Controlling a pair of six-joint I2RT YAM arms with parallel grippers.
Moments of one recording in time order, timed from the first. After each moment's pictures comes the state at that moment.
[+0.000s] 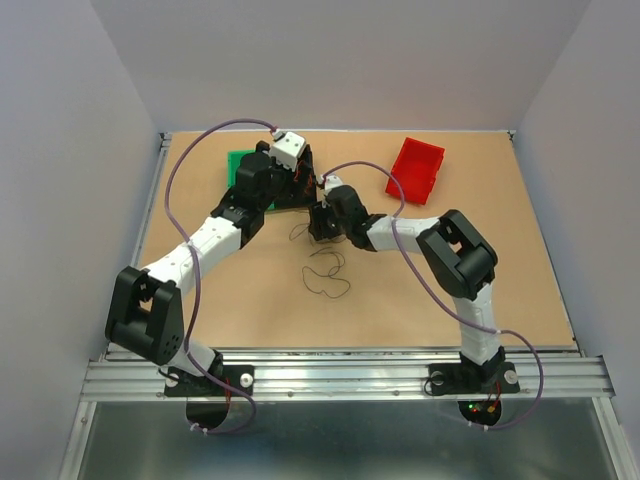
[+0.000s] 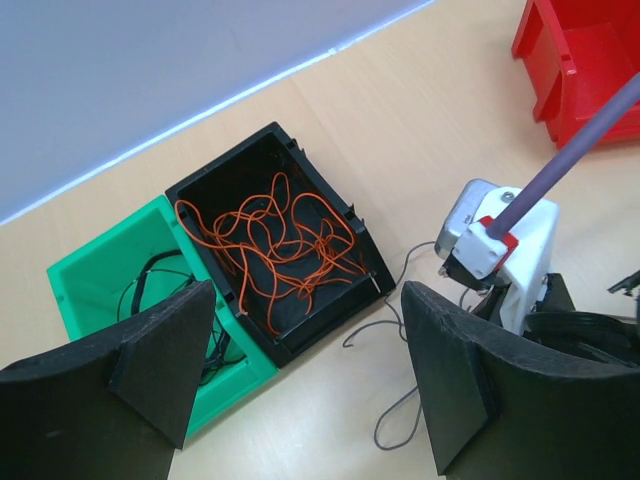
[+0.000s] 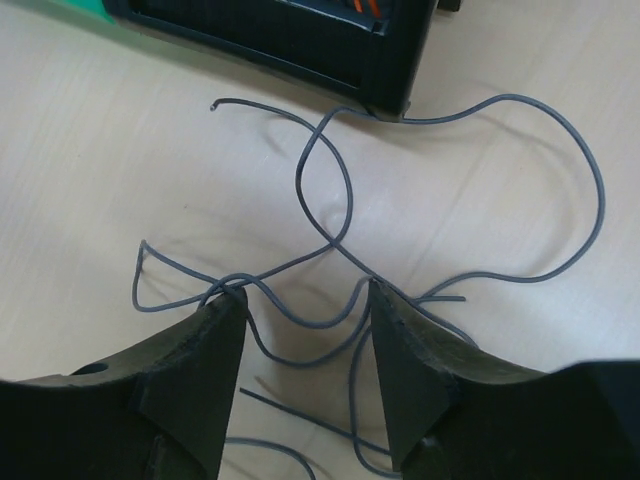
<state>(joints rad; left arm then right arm) -0.45 1.47 1.07 0.16 -0.02 0.16 0.70 2.08 1.28 0.22 0.01 0.26</state>
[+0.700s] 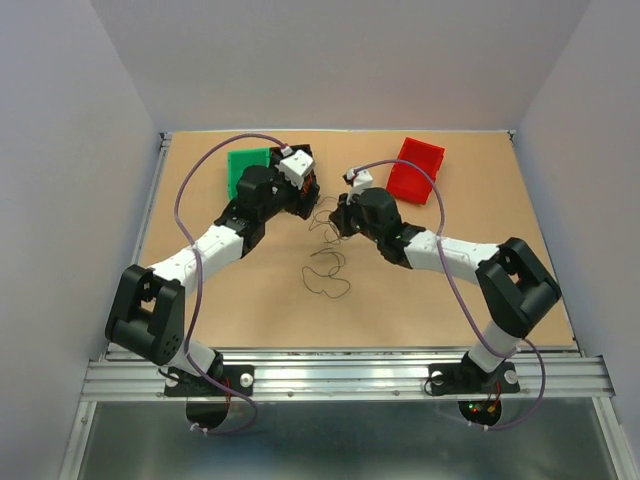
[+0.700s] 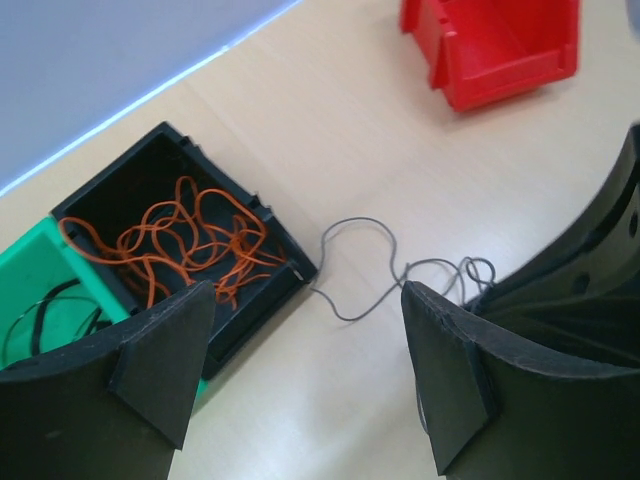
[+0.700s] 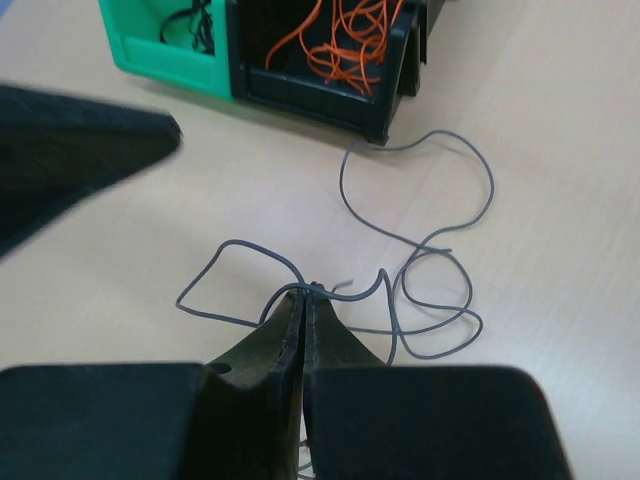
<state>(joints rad) -0.46 1.47 0.96 0.26 0.18 0.17 0.70 1.70 1.00 0.33 0.05 0.27</state>
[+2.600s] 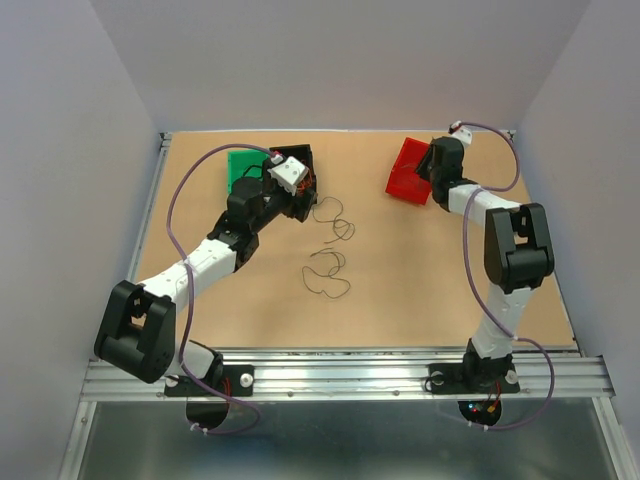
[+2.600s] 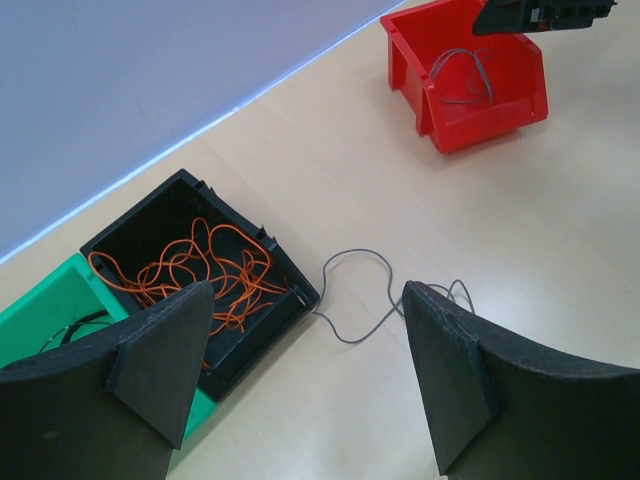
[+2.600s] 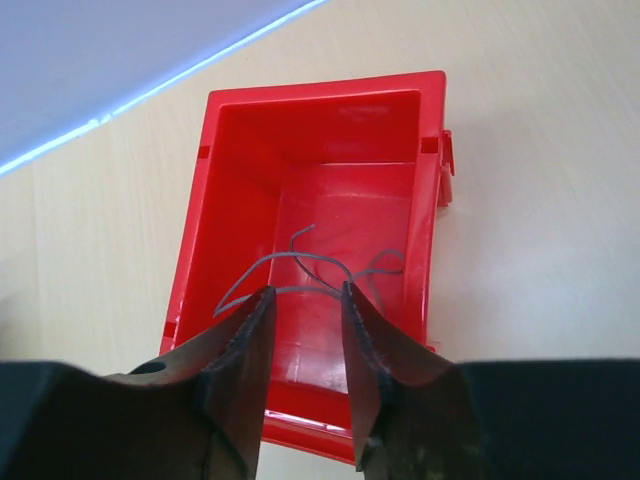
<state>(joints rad) -0.46 1.37 0.83 0.43 0.21 0.18 0.14 1.95 1.29 0.25 0.25 0.48</state>
